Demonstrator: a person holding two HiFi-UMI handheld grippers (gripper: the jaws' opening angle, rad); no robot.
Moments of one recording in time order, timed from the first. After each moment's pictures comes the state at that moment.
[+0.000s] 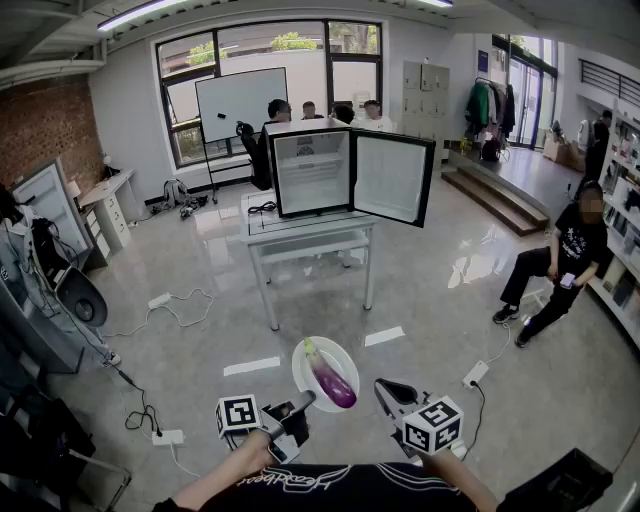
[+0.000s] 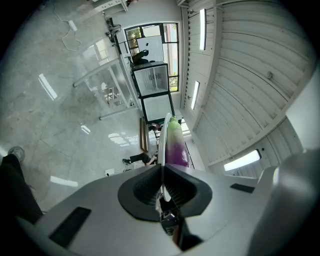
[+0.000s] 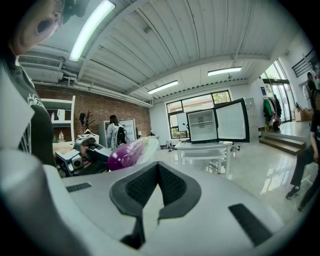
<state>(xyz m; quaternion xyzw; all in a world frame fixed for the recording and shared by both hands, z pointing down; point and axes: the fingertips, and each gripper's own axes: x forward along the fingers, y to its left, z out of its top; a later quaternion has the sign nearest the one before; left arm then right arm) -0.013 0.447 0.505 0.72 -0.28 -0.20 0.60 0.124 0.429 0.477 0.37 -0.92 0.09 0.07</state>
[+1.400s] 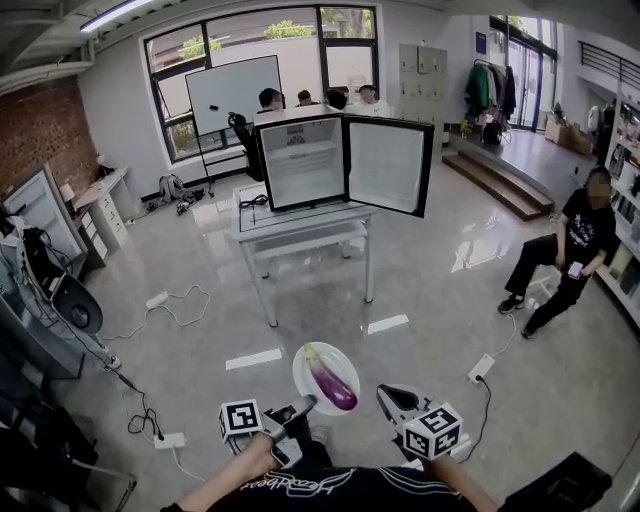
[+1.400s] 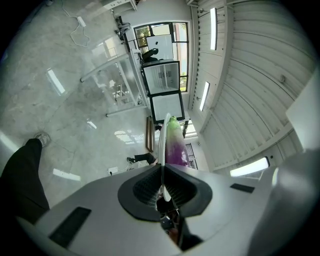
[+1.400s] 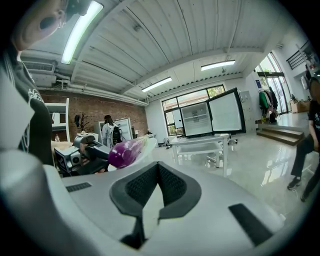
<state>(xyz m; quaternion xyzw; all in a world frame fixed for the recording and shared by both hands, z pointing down) 0.011 0.390 0.536 0.69 -0.28 -0.20 0.64 0.151 0.375 0.521 0.38 -0.91 0.13 0.07</state>
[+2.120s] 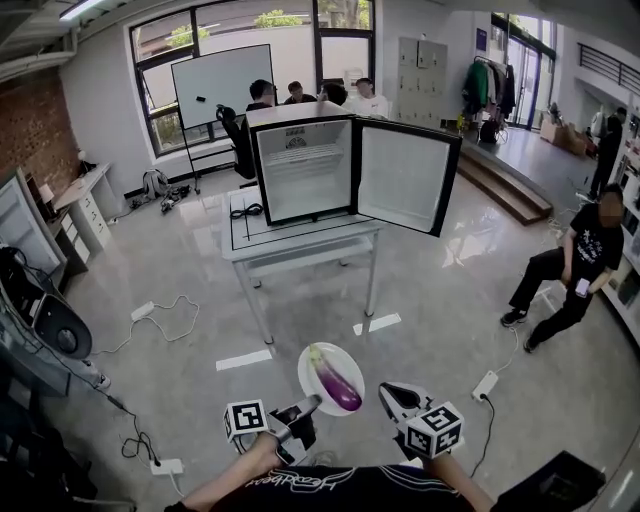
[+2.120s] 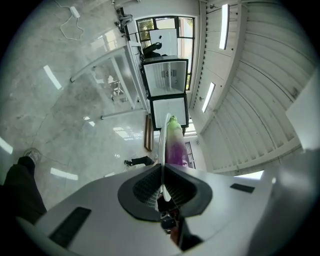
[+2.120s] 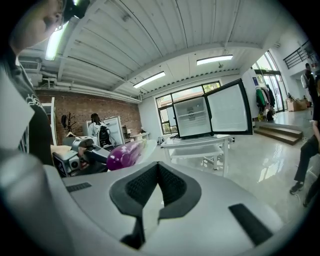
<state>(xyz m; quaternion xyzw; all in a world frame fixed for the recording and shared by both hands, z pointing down) -0.045 0.206 0.536 0.68 -0.27 -0.18 0.65 0.094 0.192 0.510 0.40 -0.90 0.14 0.08</state>
